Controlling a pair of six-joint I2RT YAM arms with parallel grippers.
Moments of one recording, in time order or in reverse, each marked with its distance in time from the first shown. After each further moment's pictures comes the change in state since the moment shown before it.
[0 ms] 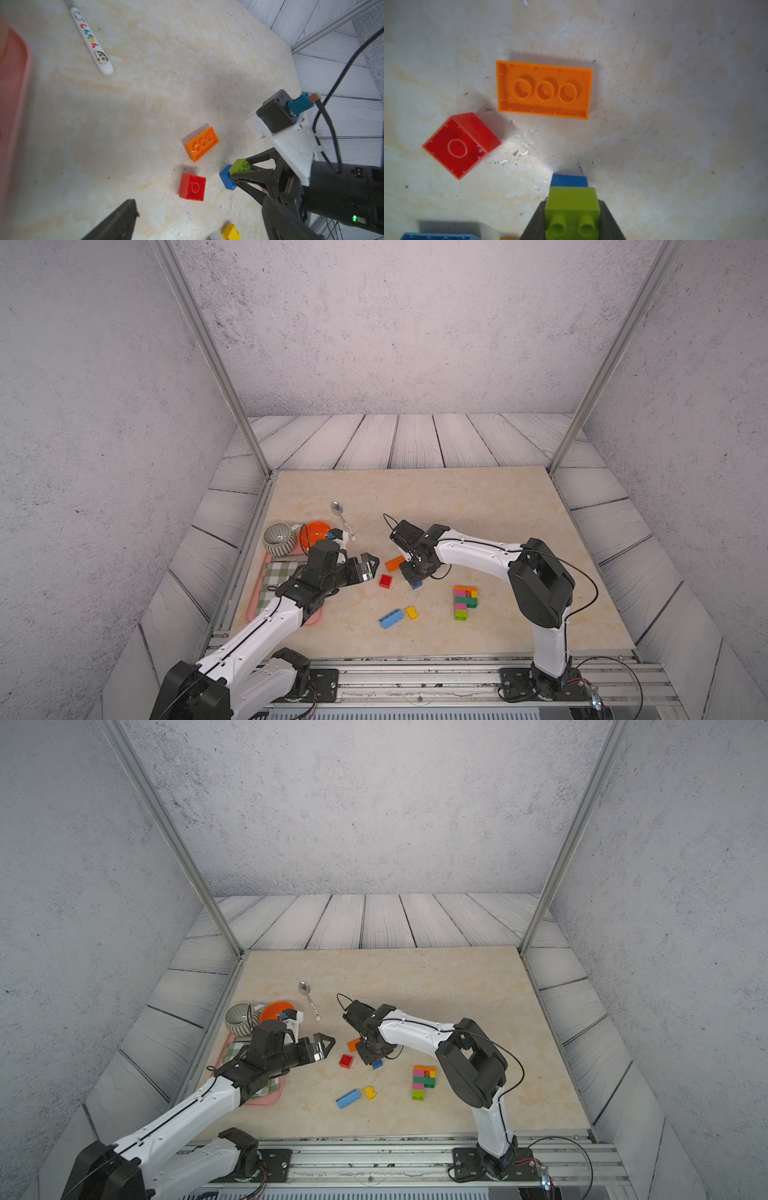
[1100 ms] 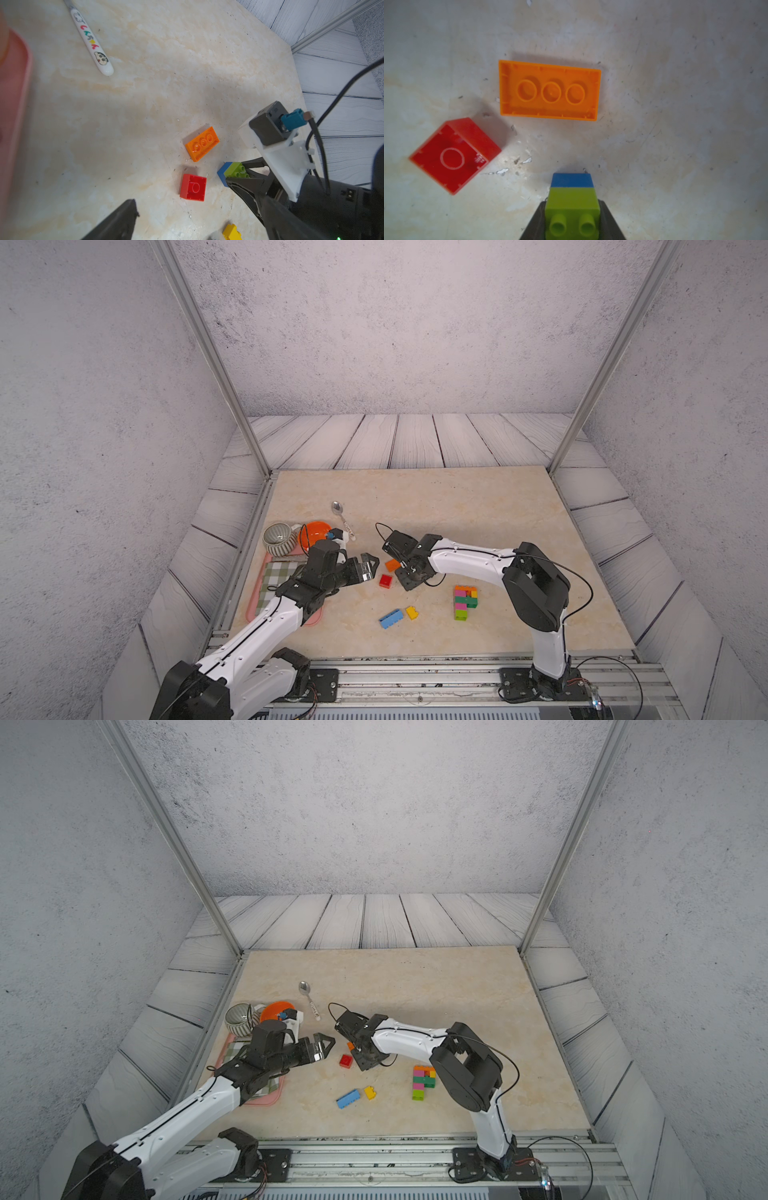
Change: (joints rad) left arm 0.000 0.000 0.000 0.000 -0.001 0.006; right arm 0.070 0.021 -0.055 0.079 0.103 0.058
